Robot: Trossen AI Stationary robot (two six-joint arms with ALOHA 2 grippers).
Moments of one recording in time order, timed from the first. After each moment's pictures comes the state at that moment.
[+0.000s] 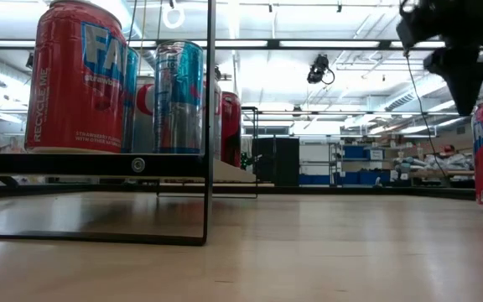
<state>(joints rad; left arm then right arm) -0.51 1.10 0.99 -0.24 -0.68 0.26 0.41 1.36 1.05 -1.28 0.08 0.66</state>
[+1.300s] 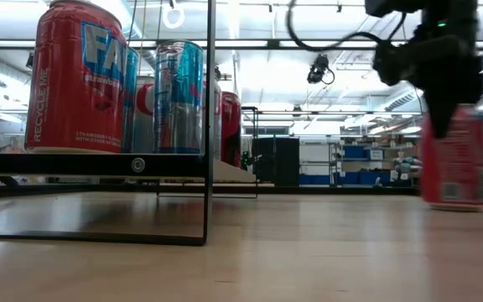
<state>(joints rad) -0.51 1.10 0.99 -0.24 -0.68 0.26 0.21 1.36 0.93 -1.10 0.09 1.07</state>
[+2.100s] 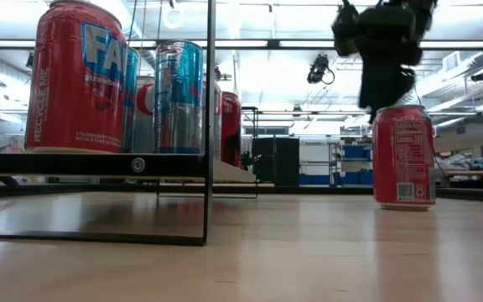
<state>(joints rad) -0.51 1.10 0.99 -0.25 -0.68 0.26 0.16 1.36 1.02 -0.85 0.19 0.72</state>
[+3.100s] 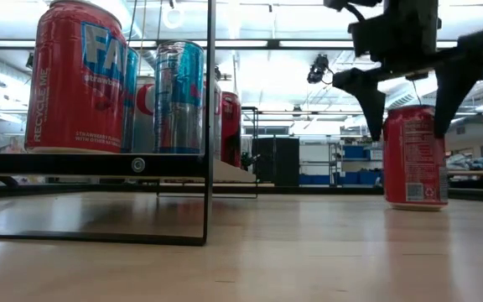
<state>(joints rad) -0.51 1.10 0.99 -0.26 -0.68 0.25 0.22 1.56 1.12 -1.04 0.05 -0.38</state>
